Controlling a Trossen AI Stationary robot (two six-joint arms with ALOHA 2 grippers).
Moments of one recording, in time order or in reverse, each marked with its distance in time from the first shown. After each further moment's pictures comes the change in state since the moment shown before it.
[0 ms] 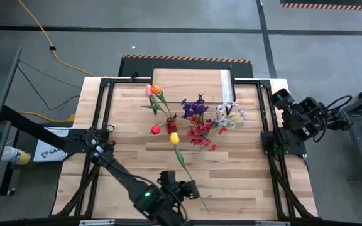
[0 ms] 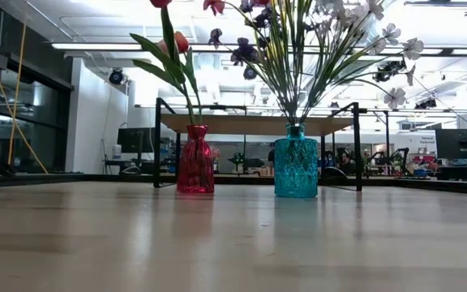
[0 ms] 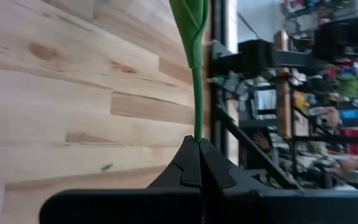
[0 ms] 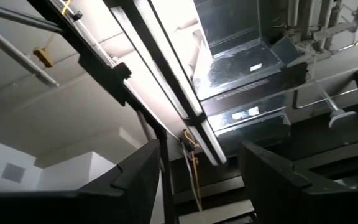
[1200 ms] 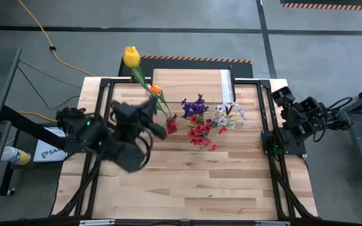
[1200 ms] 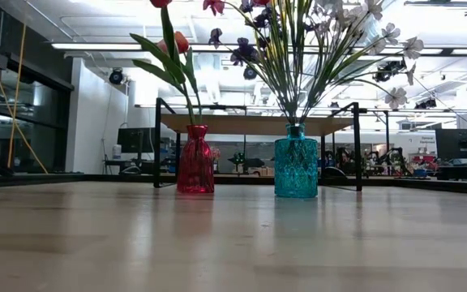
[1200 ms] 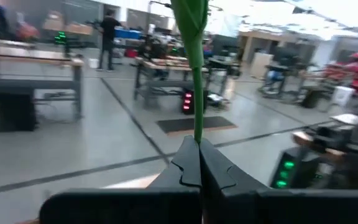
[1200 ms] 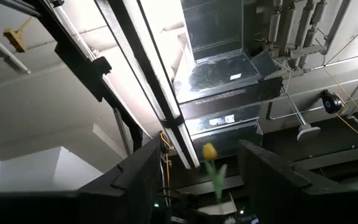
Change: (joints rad) left arm 0.132 -0.489 0.001 -0.090 -0.634 1.389; right arm 0.000 0.000 0.000 -0.001 0.073 -0.124
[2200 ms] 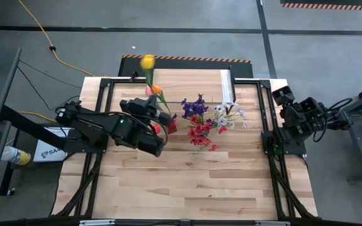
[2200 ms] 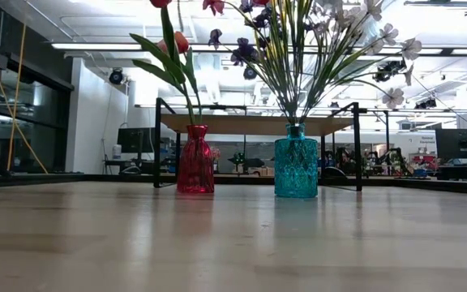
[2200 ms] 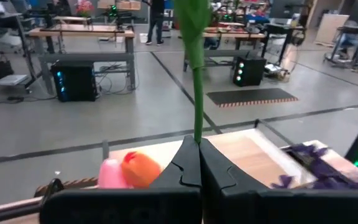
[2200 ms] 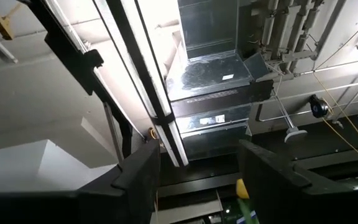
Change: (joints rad) left arm 0.209 -0.119 -0.524 -0.307 0.142 -0.619; right arm 0.000 0.000 0.000 -0.011 0.026 -0.056
